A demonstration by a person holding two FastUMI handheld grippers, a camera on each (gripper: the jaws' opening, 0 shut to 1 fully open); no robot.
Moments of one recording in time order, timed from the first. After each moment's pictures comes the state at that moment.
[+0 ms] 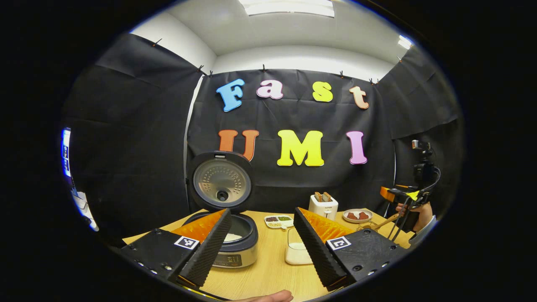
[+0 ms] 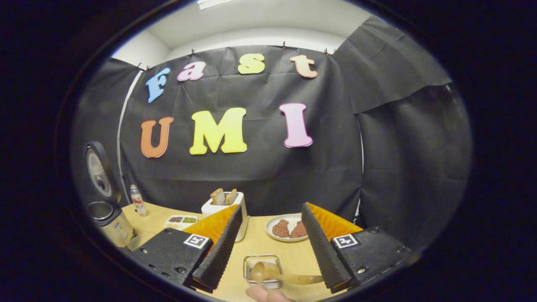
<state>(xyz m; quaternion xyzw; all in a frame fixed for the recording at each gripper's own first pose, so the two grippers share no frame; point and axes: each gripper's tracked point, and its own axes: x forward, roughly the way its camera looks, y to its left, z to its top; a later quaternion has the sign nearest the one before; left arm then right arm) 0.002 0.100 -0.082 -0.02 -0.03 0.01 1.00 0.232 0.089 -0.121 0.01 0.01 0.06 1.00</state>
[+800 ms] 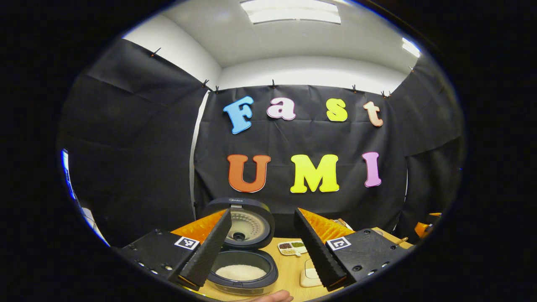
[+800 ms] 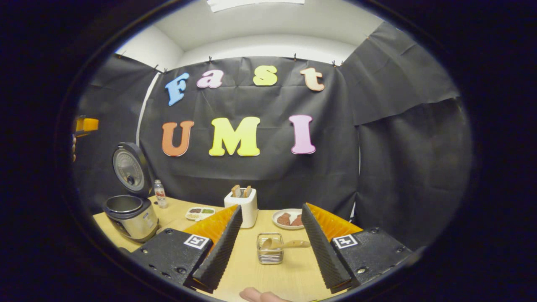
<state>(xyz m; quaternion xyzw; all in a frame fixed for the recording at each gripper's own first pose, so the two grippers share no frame) 0.102 0.063 0.070 -0.02 -0.07 0.04 1.00 0.092 0.087 -0.103 -0.02 0.01 0.08 1.00</state>
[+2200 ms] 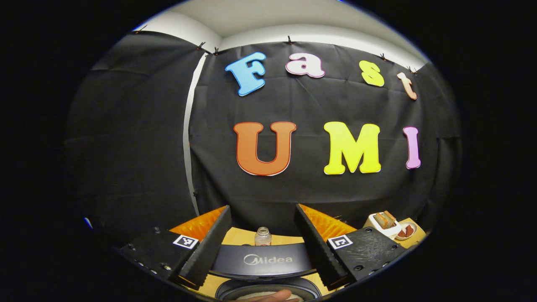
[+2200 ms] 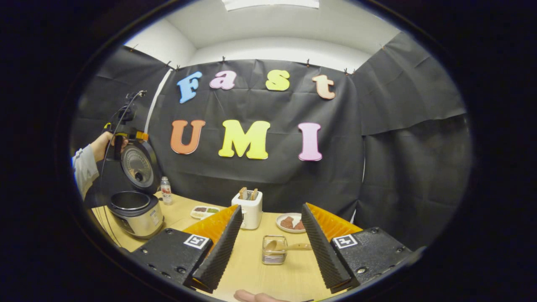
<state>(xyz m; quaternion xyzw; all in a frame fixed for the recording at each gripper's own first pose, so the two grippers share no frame) 0.344 0.169 0.021 -0.02 0.04 0.06 1.00 0.073 0.112 -0.079 -0.05 0.00 0.11 0.99</state>
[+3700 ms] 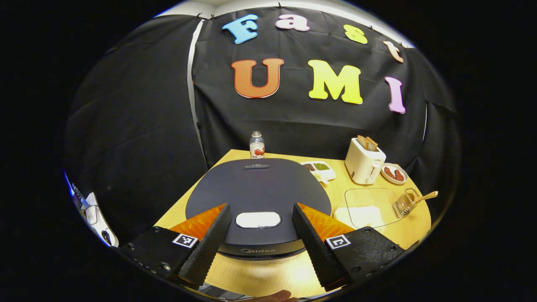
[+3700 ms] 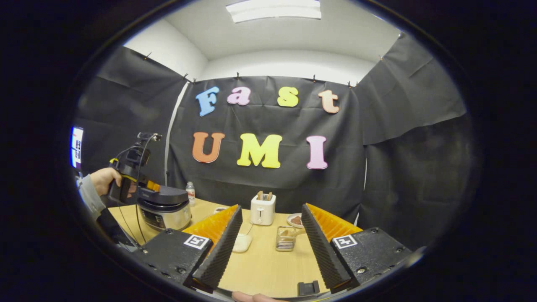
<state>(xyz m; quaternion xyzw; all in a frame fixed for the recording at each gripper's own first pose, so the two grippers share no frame) 0.145 0.109 -0.160 -0.02 0.26 0.05 0.97 -0.072 0.109 -0.074 -0.04 -0.03 0.14 0.99</state>
